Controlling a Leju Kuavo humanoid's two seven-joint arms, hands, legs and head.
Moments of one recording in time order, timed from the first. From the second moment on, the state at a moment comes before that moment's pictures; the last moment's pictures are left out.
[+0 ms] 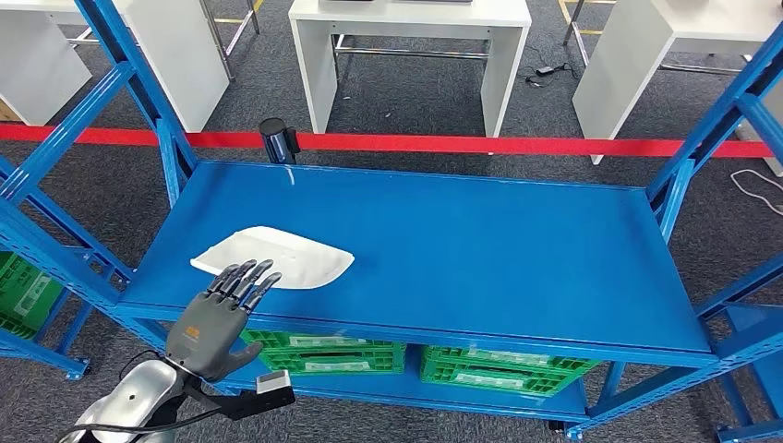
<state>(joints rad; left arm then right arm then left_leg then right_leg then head) 0.06 0.35 -0.40 -1.75 -1.11 0.13 -0.14 -0.05 0.10 -1.01 -0.20 0.98 0.06 -0.10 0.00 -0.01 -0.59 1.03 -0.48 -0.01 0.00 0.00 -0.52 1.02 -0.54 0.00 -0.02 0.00</state>
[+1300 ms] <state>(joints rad) -0.35 0.17 -0.37 -0.95 -1.17 0.44 -0.25 -0.05 0.10 -1.02 -0.20 1.00 0.06 -0.12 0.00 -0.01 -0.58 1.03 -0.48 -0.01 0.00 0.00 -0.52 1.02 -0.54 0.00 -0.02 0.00</state>
